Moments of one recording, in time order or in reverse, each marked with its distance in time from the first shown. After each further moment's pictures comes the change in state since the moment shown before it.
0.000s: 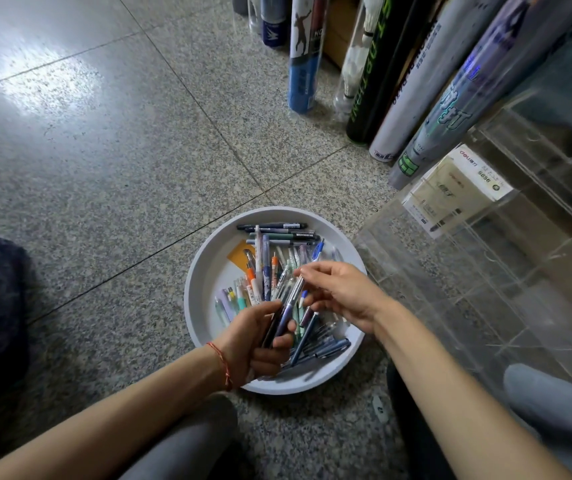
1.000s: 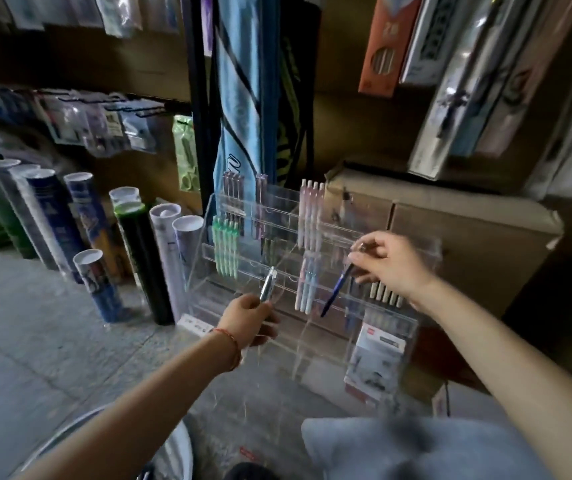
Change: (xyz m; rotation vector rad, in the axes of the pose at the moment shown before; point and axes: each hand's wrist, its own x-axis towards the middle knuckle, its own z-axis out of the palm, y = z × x) left_hand -0.029 -0.017 0.375 0.975 0.069 0.727; right_hand -0.390 -0.104 -0.225 -0.320 0.934 -0.760
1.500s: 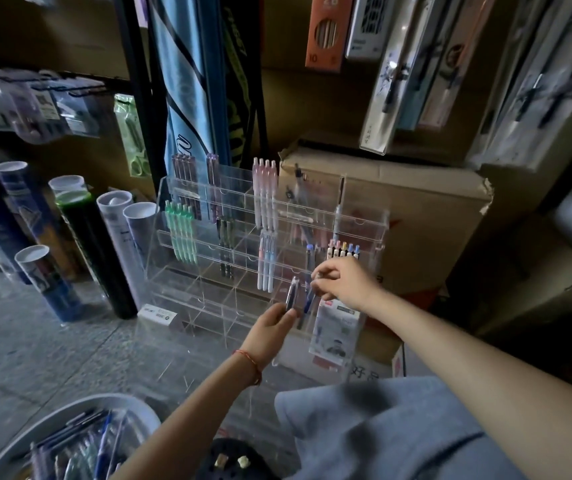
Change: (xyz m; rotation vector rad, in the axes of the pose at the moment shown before) left_hand -0.006 -0.047 0.082 0.221 -0.216 0.265; right_hand -0.025 0.062 0.005 -0.264 -0.071 0.134
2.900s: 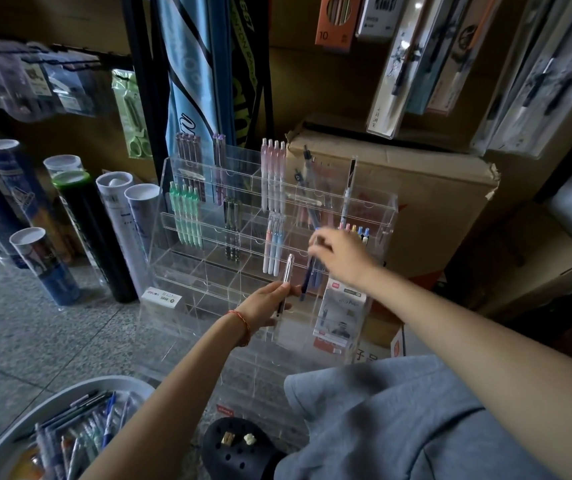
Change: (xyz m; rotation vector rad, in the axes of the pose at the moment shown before) left_hand 0.025 -0.016 -0.031 -0.120 -0.199 -0.210; right_hand -0.001 -0.026 0.012 -0.347 0.069 -0.146
